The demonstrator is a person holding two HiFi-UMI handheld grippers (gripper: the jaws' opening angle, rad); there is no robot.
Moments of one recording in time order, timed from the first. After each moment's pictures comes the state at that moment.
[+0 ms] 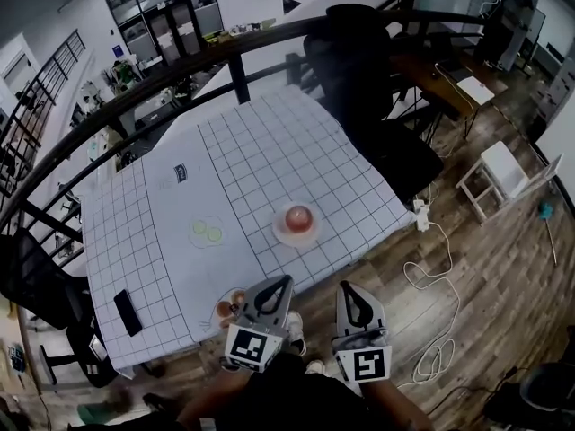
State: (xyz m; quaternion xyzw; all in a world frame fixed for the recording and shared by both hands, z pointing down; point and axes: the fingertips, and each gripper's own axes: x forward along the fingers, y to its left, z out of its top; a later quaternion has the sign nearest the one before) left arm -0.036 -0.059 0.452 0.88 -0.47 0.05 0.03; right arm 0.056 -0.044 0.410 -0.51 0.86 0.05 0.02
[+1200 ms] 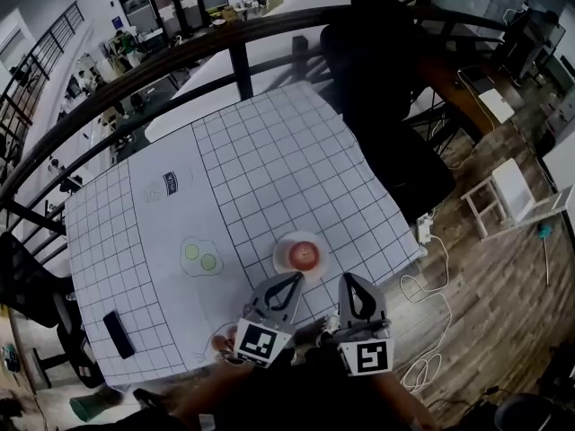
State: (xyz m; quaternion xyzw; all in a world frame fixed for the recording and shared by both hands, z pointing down) left arm -0.040 -0.203 0.487 0.89 -0.45 0.07 0.05; right arm 0.033 -0.207 0.434 -0.51 0.86 0.02 -0.01
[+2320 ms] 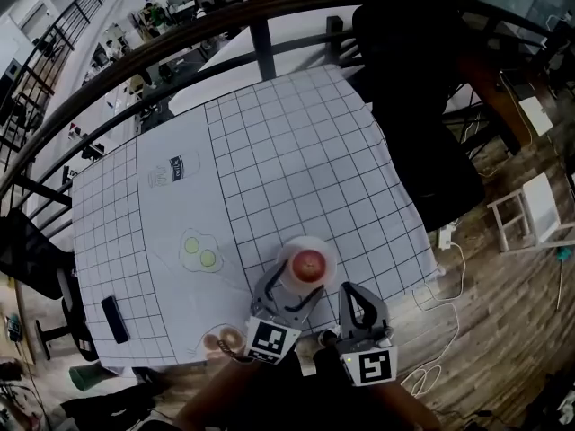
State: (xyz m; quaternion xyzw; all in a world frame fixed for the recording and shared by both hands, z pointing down) left arm -0.033 -0.248 0.566 0.85 -0.51 0.14 0.09; right arm 0.030 -0.245 0.486 -0.43 0.90 -0.04 -0.03
